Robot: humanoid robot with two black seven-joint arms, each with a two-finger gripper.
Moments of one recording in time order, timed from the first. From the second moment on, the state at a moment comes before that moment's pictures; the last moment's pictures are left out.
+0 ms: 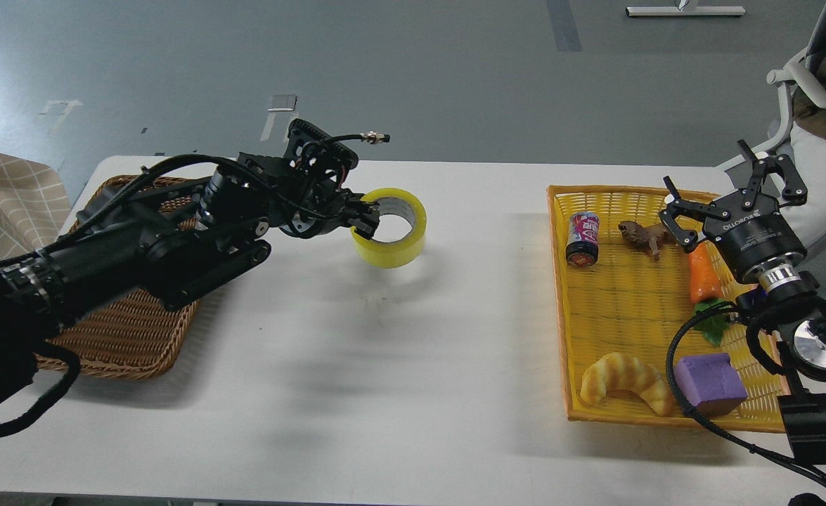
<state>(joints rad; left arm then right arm) -1.03 0.39 -0.37 -1.00 1.92 -0.49 0.03 0.41 -0.15 1.60 0.85 -0.18 0.49 -0.21</state>
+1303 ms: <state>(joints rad) -0.83 0.97 -0.37 -0.98 1.73 -0.49 -0.05 0.41 -0.10 1.59 0.85 -0.18 0.49 -0.21</state>
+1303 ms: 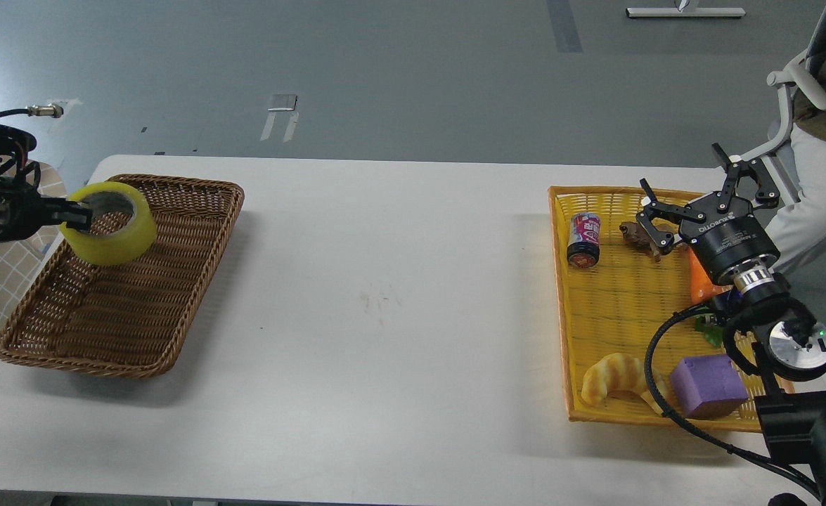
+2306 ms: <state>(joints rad) -0.75 0.93 -0.37 -0.95 1.60 -0.45 -0.03 0.41 -0.11 1.59 0.85 -0.18 0.49 -0.21</state>
